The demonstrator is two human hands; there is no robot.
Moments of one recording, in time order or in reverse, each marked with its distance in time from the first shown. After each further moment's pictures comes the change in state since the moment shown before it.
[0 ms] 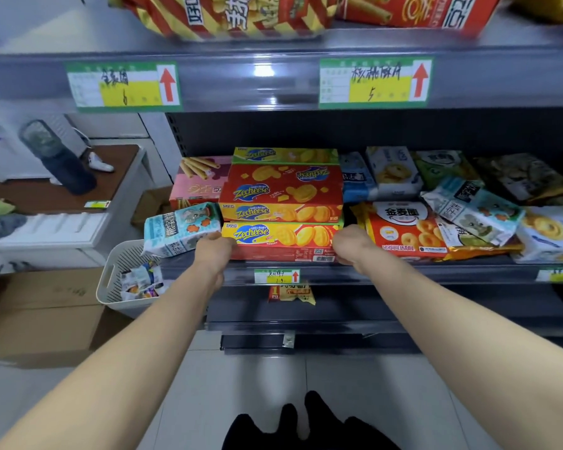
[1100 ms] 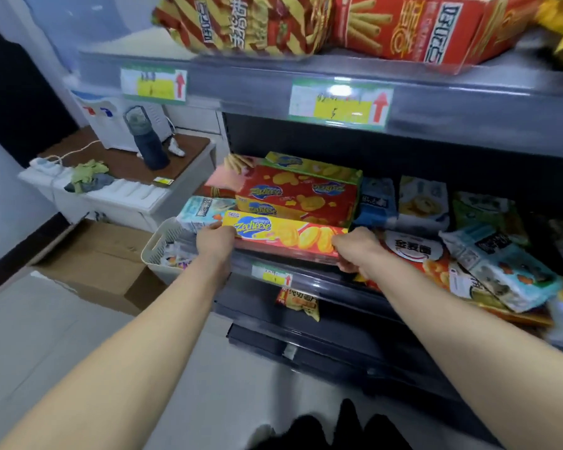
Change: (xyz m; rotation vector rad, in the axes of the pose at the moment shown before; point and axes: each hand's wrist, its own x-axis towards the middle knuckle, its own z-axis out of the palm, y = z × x) left_hand -0.061 0.010 0.037 -0.271 0.452 0.059; right_hand 0.017 -0.007 -0.046 -0.072 -0.210 -0.154
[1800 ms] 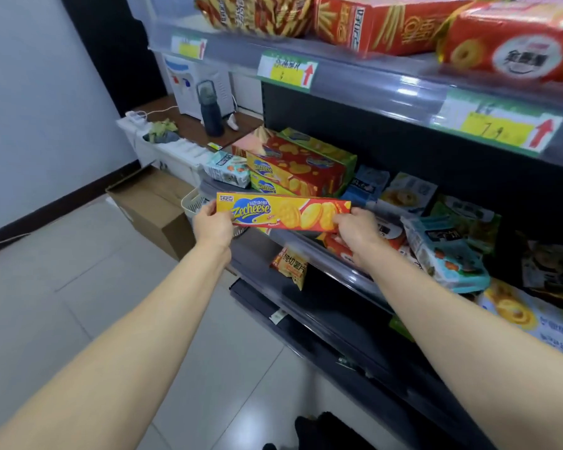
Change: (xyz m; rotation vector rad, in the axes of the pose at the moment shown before) left_hand -0.200 -0.036 0.018 -0.288 0.262 0.090; right_hand -0.057 0.067 -0.100 0.138 -0.182 -0.296
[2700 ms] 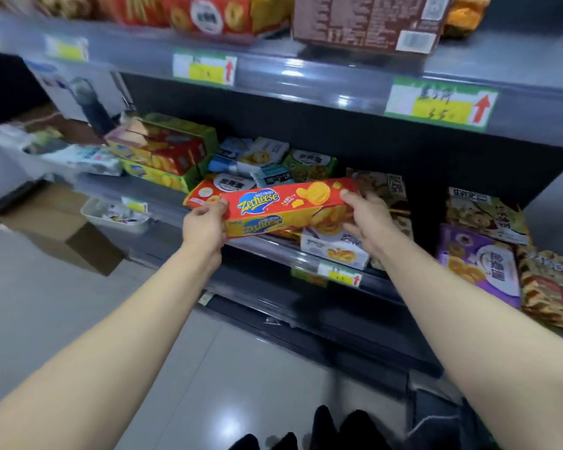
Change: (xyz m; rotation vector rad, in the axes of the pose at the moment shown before) left_hand -0.228 -0.076 0.131 -0.031 -0.324 -0.107; right_hand -0.085 0.102 -0.293 0.363 0.179 0.060
